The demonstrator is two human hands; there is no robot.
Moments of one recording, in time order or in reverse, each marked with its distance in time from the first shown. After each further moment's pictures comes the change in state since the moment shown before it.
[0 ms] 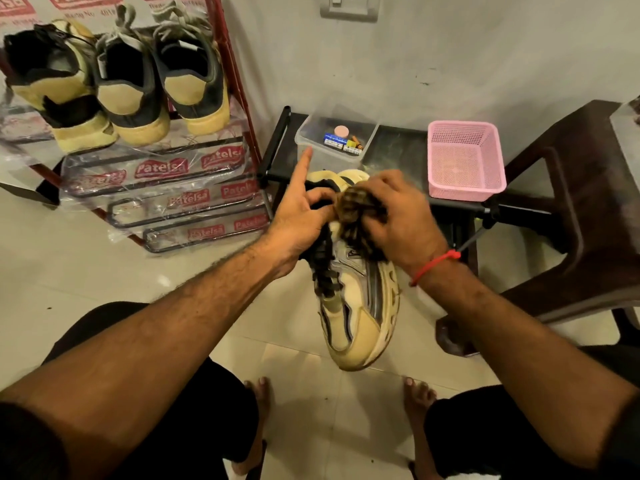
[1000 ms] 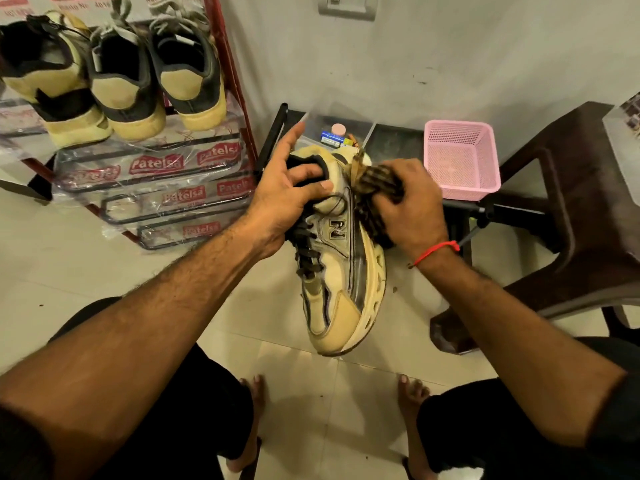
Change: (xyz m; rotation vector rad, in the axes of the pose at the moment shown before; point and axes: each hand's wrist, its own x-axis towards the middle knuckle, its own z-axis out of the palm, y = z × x) left_hand 0.012 0.014 -0.013 -0.116 0.013 0.092; right_hand 0.009 0.005 -0.007 0.073 0.206 0.225
